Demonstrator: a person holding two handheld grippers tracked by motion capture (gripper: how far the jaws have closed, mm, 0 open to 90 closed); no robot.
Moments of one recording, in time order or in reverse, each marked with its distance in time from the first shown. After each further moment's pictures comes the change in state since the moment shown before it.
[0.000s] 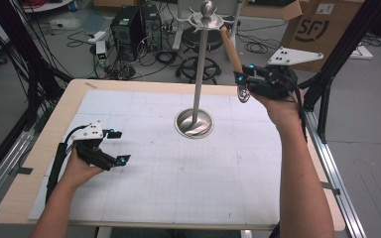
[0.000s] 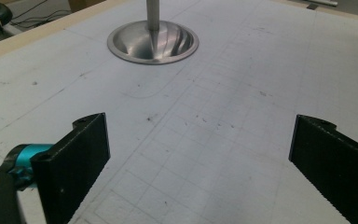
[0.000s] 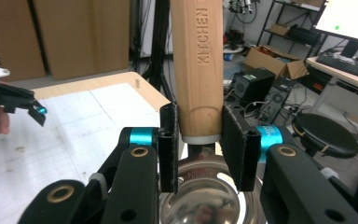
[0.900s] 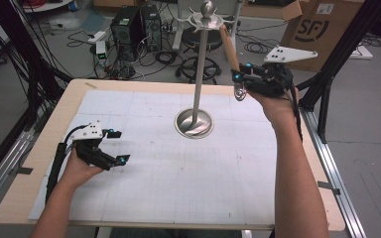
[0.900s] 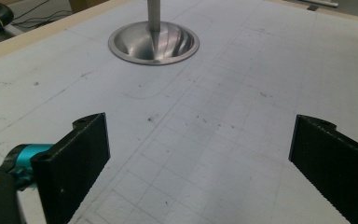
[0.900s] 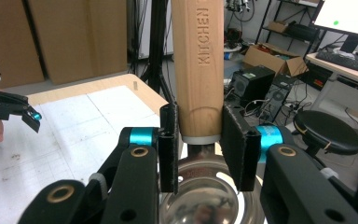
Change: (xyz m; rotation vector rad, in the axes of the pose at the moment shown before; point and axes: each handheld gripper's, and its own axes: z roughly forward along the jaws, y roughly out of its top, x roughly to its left) left arm 0.000 0.000 0.000 -0.008 -0.001 -0.005; right arm -0.003 -0.001 0.012 -0.003 -0.002 0.032
